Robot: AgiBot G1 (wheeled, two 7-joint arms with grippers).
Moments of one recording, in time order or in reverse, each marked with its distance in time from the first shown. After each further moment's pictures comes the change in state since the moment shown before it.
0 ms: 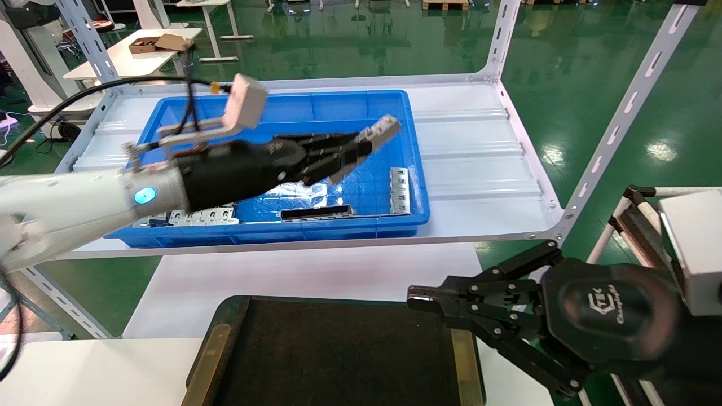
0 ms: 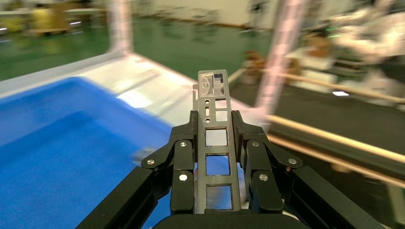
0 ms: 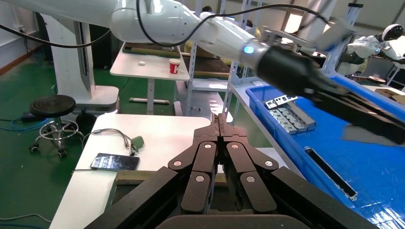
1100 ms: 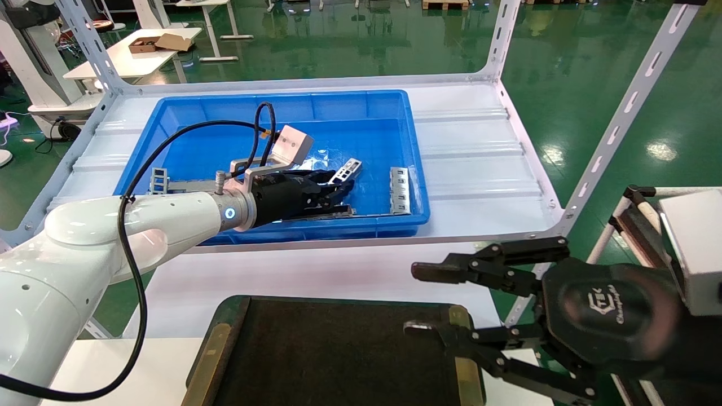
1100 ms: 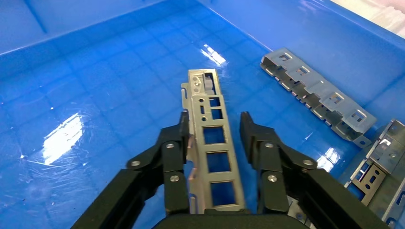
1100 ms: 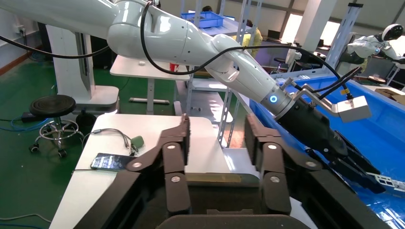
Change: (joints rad) left arm 0.001 0.203 0.092 0.077 0.258 -0.584 -0.100; right arm 0.000 -0.001 0.002 0.000 -0.002 -0.001 0.001
